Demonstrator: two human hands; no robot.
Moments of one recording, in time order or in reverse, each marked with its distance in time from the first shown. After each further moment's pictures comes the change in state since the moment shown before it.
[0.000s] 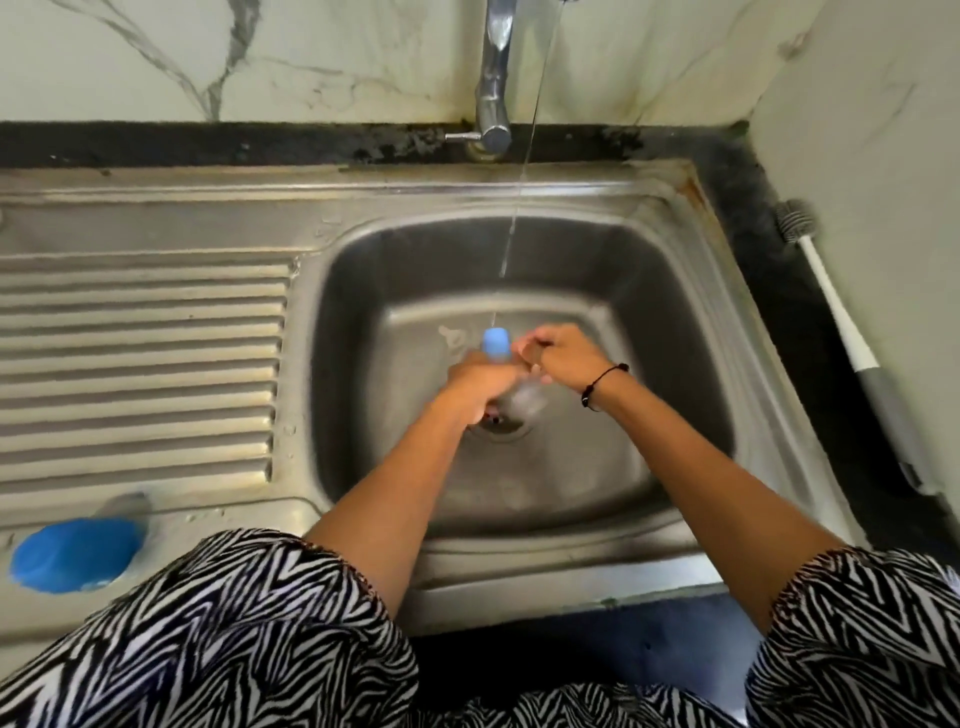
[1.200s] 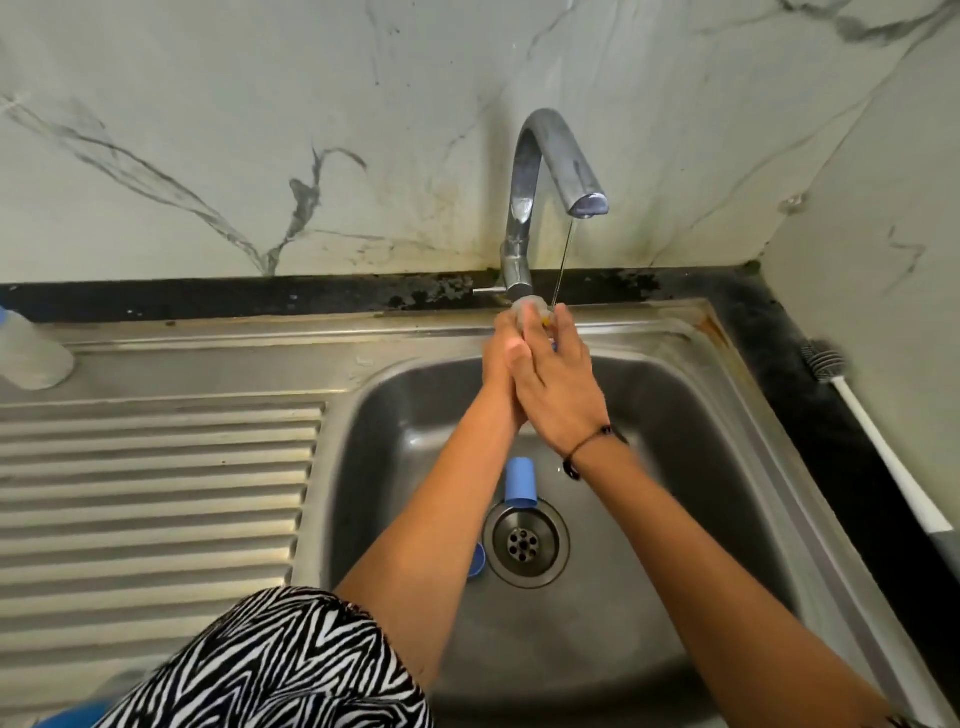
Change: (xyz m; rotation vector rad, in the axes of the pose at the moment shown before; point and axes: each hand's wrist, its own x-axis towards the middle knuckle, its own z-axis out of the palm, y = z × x) left_hand 0.023 0.134 -0.026 -0.678 -0.003 0.439; right_hand 0.017 -0.114 -0.018 -0.304 0.321 -0.337
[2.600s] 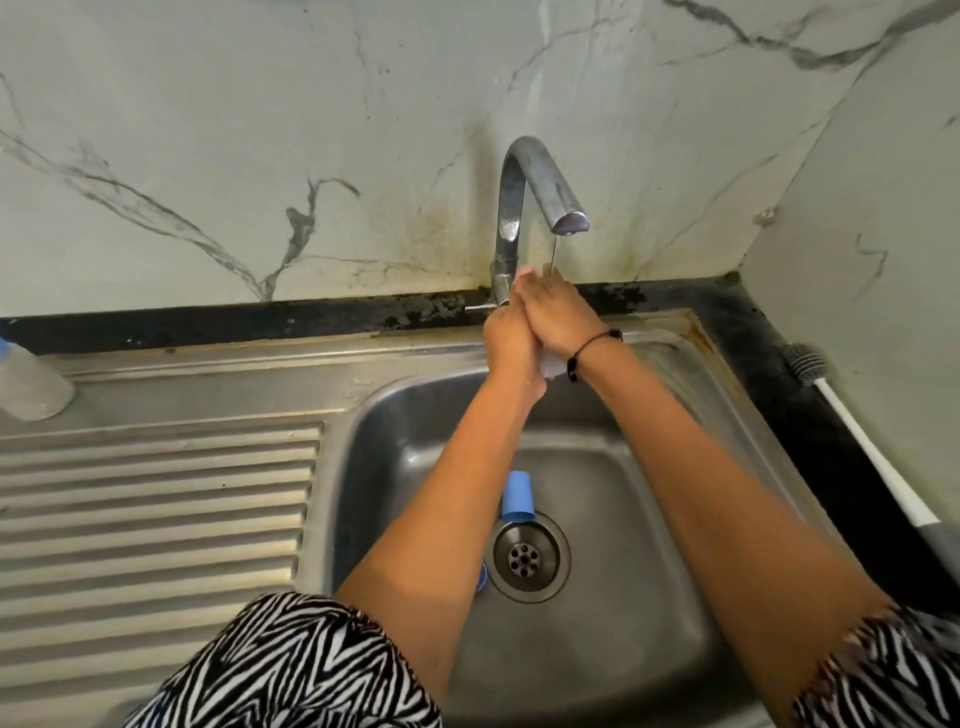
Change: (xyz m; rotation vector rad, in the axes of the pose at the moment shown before) left_hand 0.000 0.034 0.031 -0.050 0.046 0.020; right_hand 0.070 -0.019 -0.039 0.199 -0.041 0.119
